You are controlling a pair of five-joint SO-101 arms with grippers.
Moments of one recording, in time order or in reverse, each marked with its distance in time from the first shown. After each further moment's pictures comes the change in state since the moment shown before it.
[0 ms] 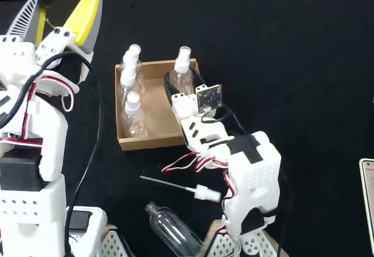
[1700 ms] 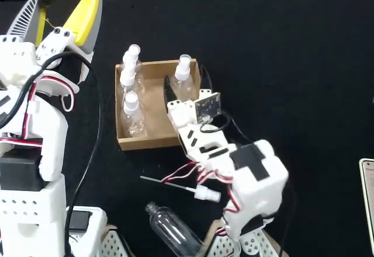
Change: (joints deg) left arm 0.0 0.0 0.0 0.0 0.0; right arm -2.9 -11.6 9.7 0.8 -1.8
